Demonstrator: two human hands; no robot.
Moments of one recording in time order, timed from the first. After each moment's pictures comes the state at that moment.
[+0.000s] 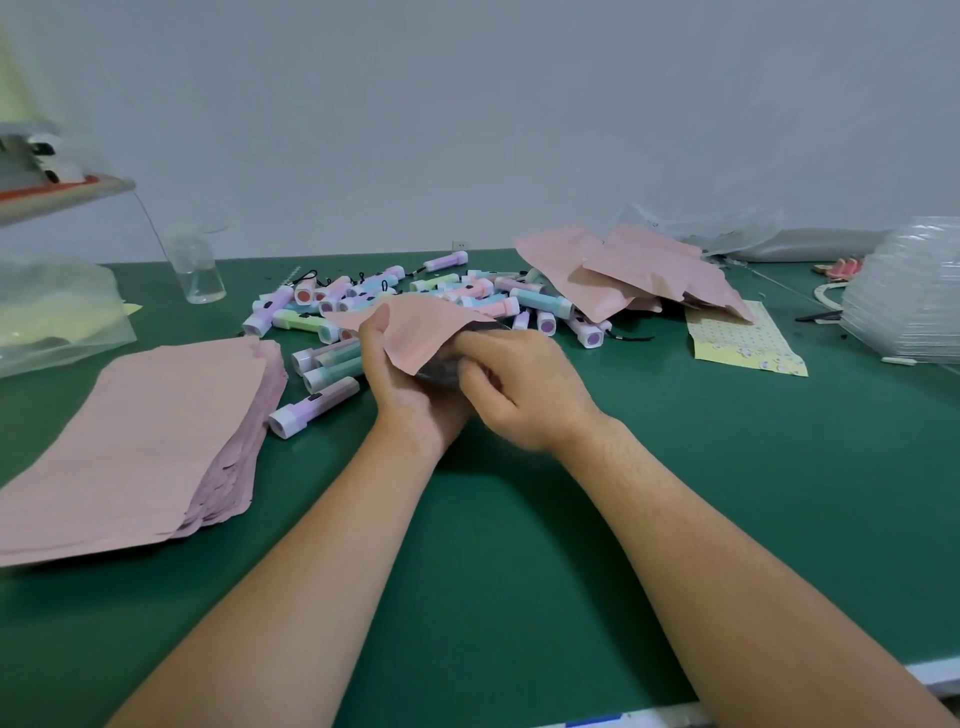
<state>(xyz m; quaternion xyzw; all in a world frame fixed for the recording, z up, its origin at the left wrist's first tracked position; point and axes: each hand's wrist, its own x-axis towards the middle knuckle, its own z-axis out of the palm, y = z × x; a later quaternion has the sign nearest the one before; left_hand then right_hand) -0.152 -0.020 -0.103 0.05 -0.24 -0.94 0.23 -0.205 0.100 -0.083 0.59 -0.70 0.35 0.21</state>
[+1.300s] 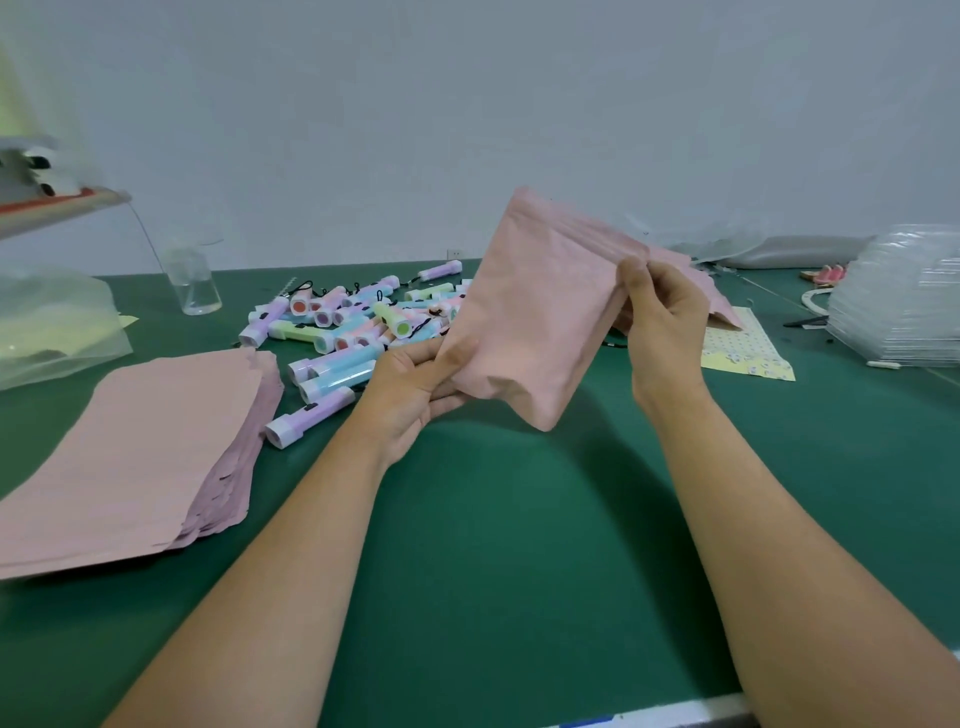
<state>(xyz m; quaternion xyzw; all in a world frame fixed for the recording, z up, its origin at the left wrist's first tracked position) -0.142 -0.046 -0.109 0.10 -0.63 -0.74 0.20 -0.284 0.152 -0.062 0.22 -0.58 0.78 0.09</state>
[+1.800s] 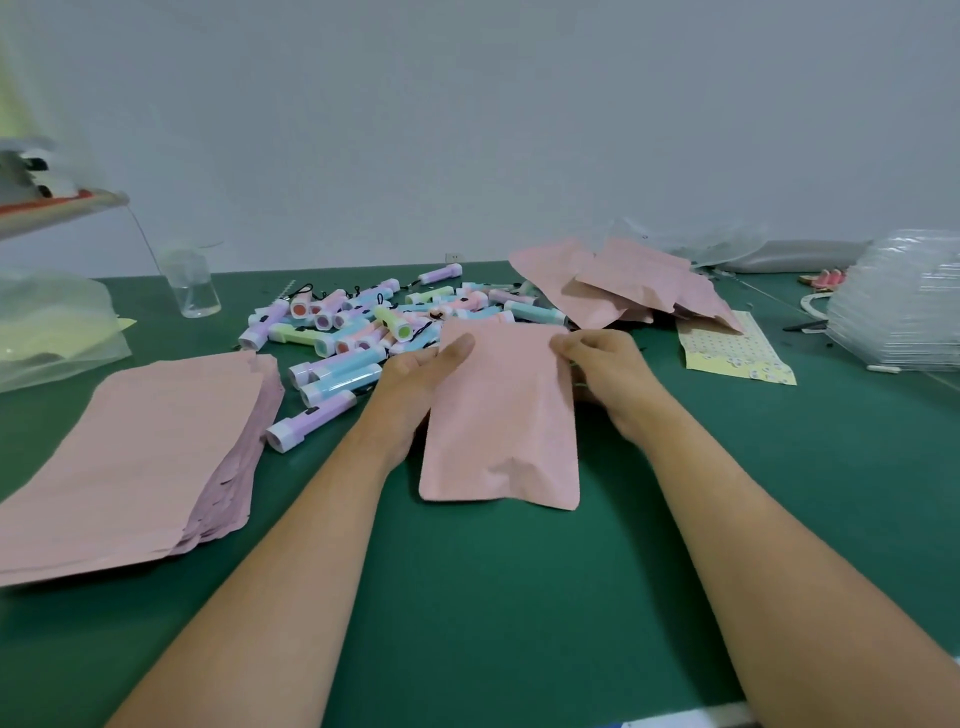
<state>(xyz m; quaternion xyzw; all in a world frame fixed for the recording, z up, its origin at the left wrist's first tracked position) -0.147 -0.051 -0.110 0.15 -0.67 -0.71 0.18 -0.291 0.132 -0.097 0.21 -0.73 0.64 -0.13</state>
